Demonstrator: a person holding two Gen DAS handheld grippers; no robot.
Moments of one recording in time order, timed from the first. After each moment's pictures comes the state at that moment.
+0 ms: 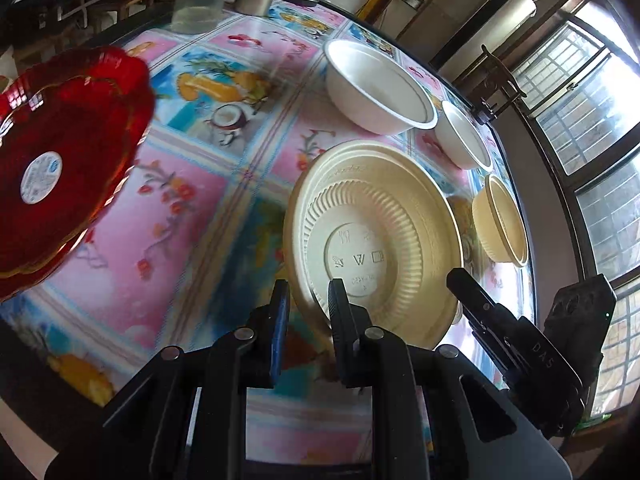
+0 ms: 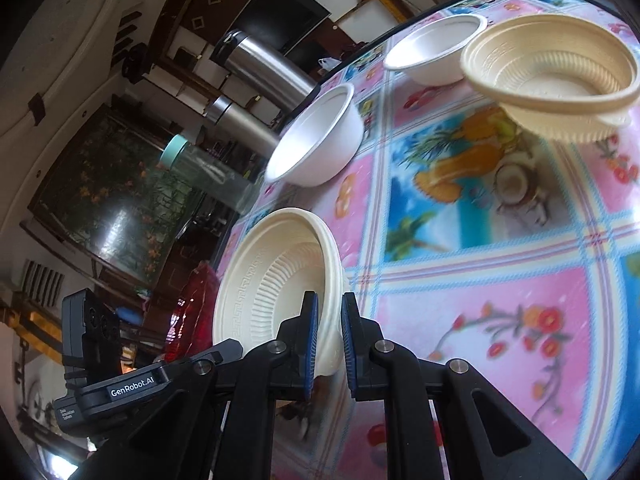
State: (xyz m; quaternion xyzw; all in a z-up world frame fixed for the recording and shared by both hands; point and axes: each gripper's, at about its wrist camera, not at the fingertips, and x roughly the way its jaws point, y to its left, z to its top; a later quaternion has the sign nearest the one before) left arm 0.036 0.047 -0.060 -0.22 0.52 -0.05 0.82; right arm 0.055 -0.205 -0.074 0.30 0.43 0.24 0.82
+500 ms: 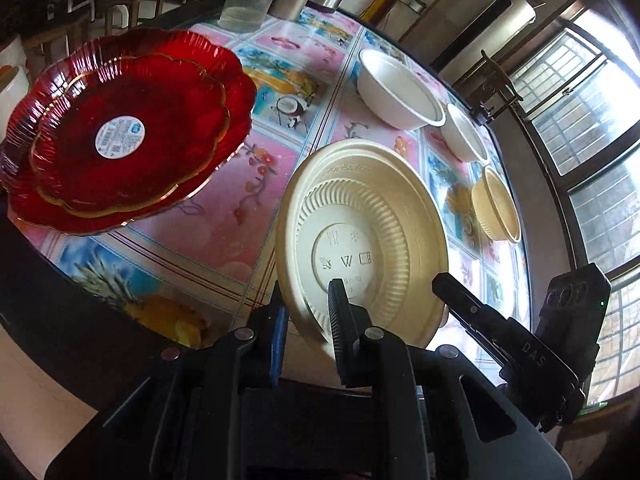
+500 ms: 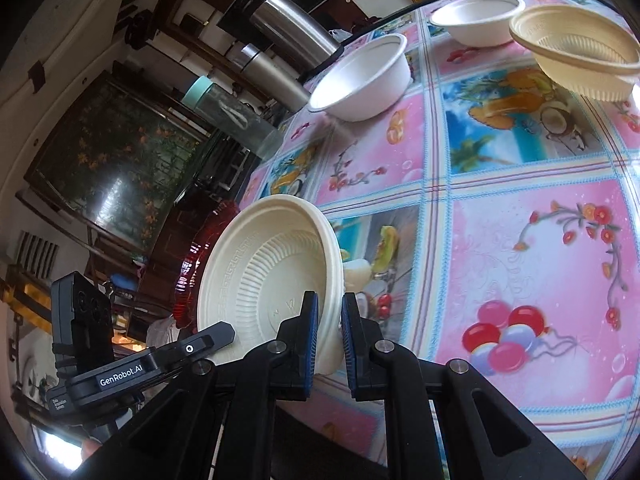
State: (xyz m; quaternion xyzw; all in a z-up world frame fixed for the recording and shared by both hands) left arm -0.019 0.096 -0.047 -0.22 0.52 -0.06 0.82; right arm 0.012 -0.150 -0.057 0.26 0.47 0.25 0.81
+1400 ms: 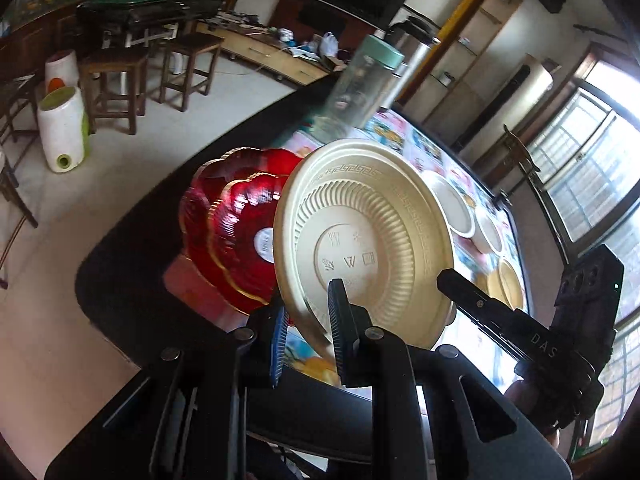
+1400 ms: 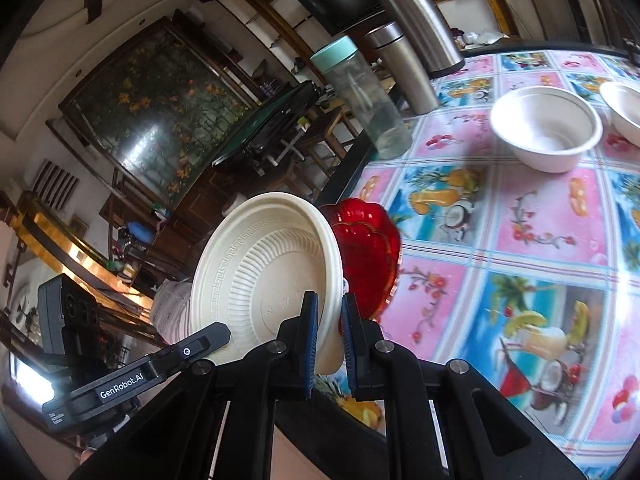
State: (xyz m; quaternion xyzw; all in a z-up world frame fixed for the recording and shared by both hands) left arm -0.052 0.224 0.015 -0.25 0.43 0.03 0.87; right arm 0.023 0.016 0.019 0.17 0.44 0.34 0.81
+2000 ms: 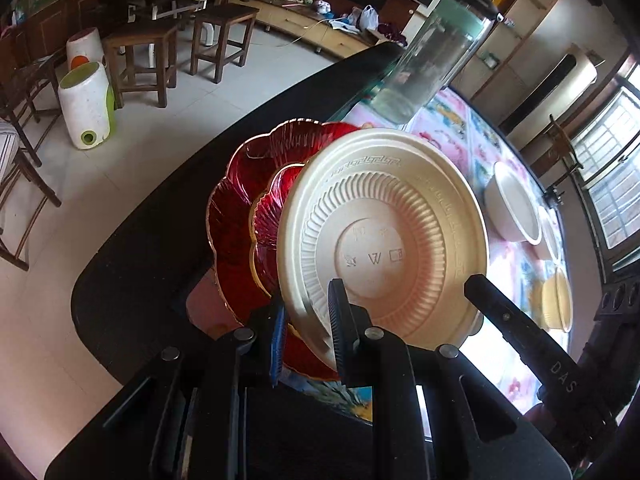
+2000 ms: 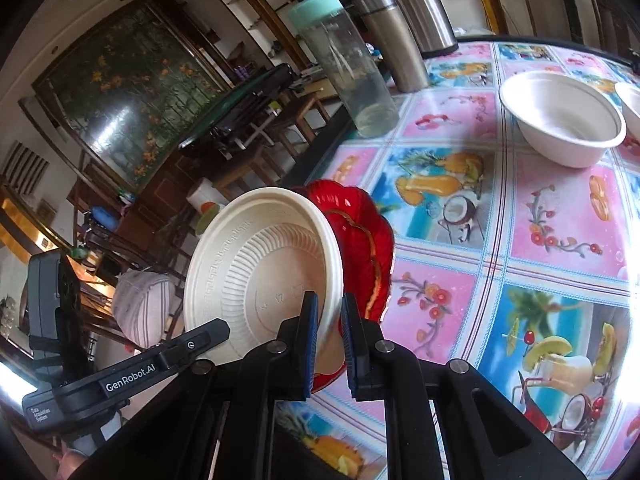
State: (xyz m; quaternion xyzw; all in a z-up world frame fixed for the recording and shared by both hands) left arm 0.000 0.245 -0.042 -0.24 0.49 0.08 0.84; right arm 0.049 0.055 -0.025 0.13 0.47 0.29 0.82
